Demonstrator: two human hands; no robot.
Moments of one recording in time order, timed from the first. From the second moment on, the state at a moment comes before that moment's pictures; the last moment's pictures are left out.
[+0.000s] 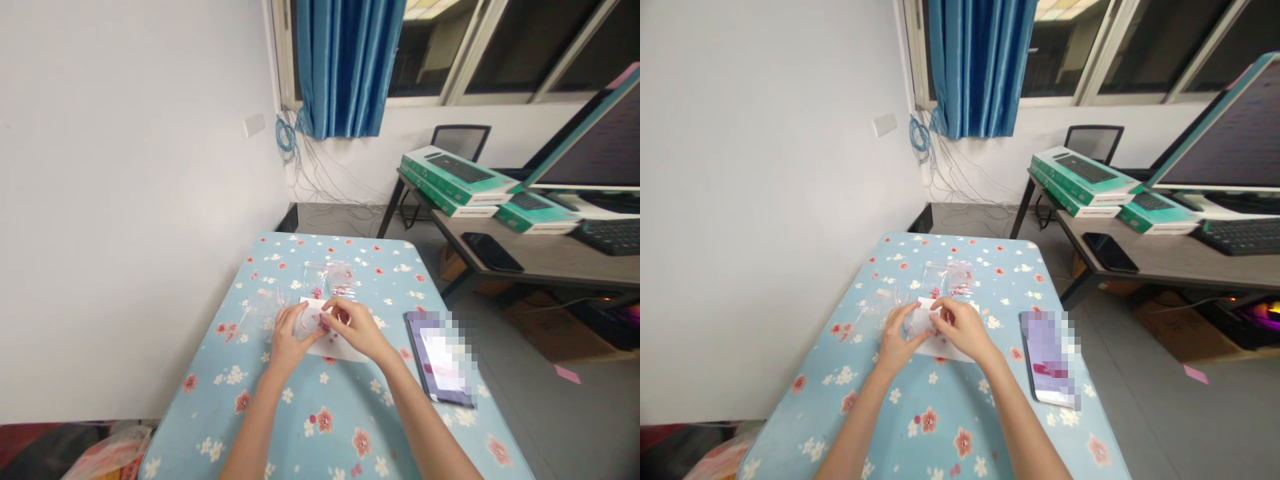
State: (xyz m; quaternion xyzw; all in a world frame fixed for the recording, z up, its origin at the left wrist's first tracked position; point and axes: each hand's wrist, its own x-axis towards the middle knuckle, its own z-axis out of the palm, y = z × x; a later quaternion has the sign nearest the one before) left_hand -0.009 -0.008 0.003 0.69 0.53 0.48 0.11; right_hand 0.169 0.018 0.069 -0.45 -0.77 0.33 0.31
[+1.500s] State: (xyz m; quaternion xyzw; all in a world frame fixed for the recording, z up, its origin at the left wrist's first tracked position) left_hand -0.008 -0.009 0.007 0.73 0.48 0.49 -0.02; right_hand 0.153 0.008 0.068 -0.41 -0.83 0.24 0.29
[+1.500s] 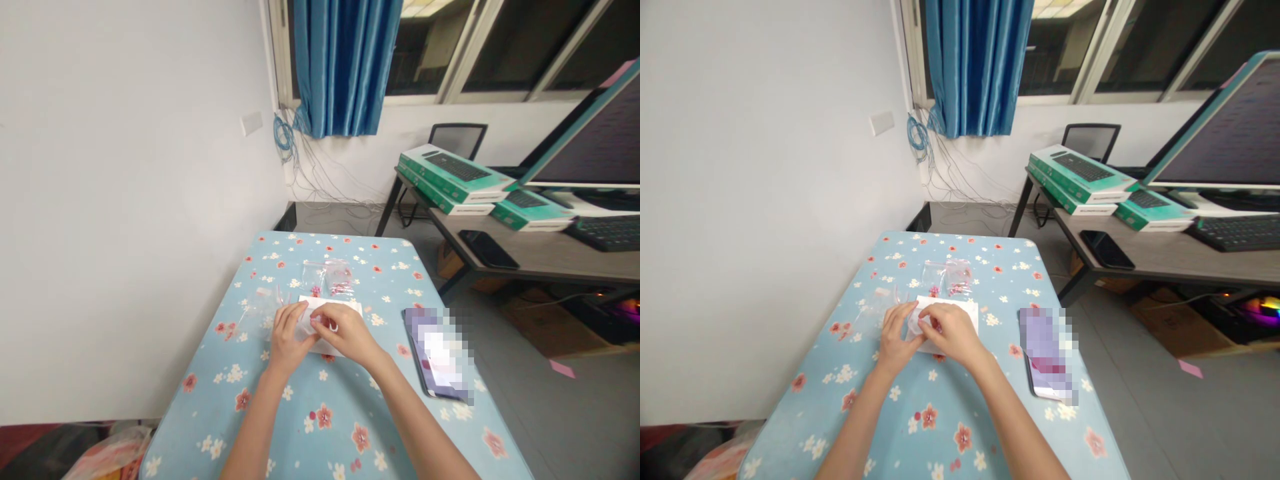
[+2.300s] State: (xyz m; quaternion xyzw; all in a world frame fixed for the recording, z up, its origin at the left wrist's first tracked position) left_hand -0.013 -0.008 0.004 0.64 0.57 0.50 0.07; right_hand 0.191 0.028 0.044 -0.51 -0.82 0.23 0.08
